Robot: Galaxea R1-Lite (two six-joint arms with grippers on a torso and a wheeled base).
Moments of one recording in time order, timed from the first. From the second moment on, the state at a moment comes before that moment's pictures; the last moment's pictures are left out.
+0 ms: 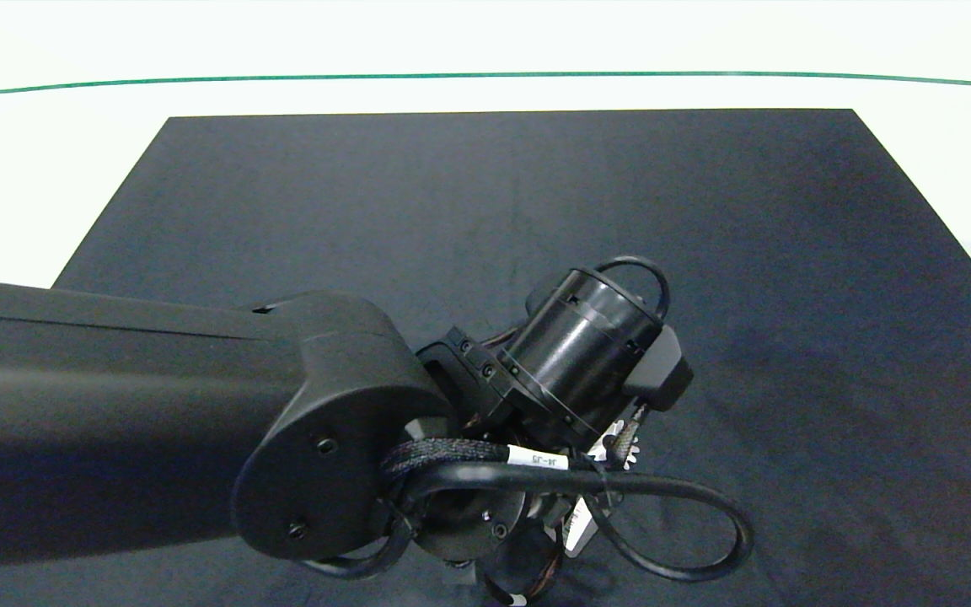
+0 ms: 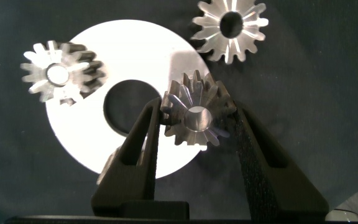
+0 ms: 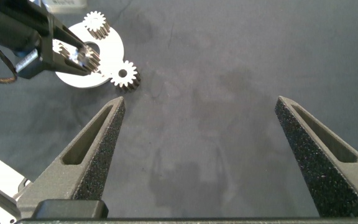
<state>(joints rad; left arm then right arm) -1.05 1.89 -1.46 0.41 0.36 -0.03 0.69 0.81 -0.86 0.28 -0.27 -0.18</state>
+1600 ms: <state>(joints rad) -1.05 1.93 -1.49 0.46 0.39 -0.03 0.69 0.82 -0.85 0.28 -0.26 -0.18</state>
